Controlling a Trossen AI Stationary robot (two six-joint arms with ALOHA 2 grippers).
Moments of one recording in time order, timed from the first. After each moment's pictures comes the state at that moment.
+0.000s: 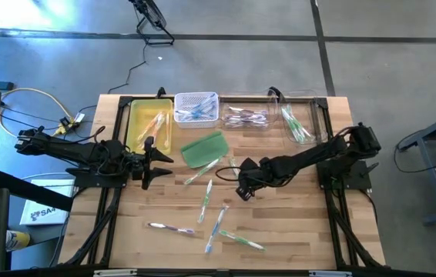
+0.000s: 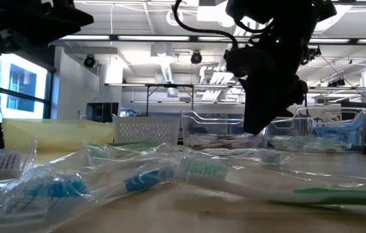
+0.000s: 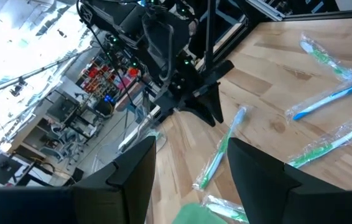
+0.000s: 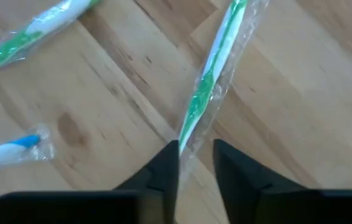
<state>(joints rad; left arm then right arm) -0.18 0.44 0.28 0.12 -0.09 0.79 0.21 1.70 1.03 -0.52 0.22 0.95</state>
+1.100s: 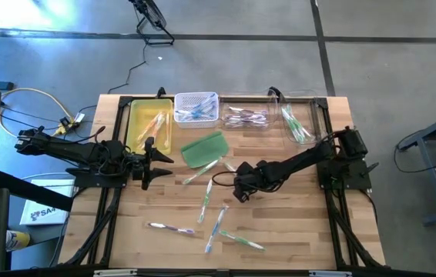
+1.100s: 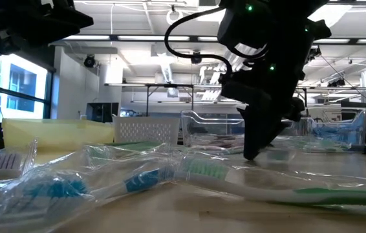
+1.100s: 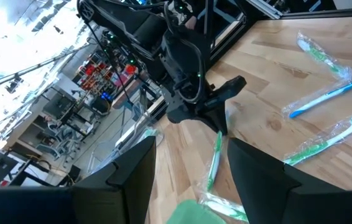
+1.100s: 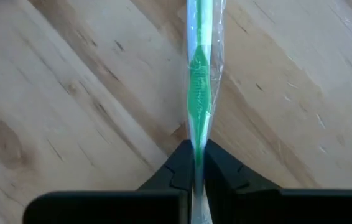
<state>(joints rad) -0.18 0.44 0.29 0.10 -0.09 0.77 0.22 1.83 1.03 -0.46 0.26 0.94</state>
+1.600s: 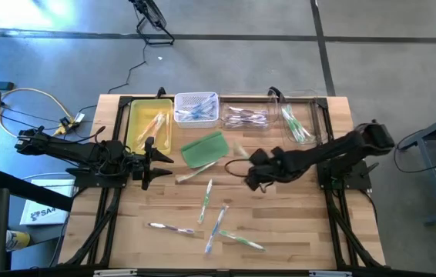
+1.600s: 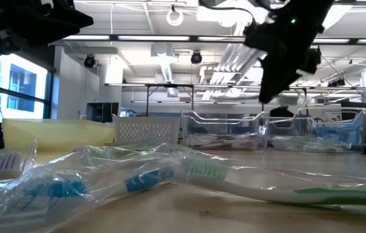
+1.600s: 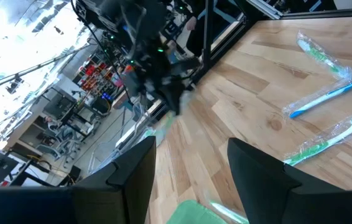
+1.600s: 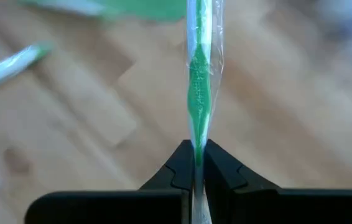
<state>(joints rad) -0.18 0.44 0.29 0.10 -0.09 0.78 0.21 1.54 1.03 -0.75 0.47 0.96</state>
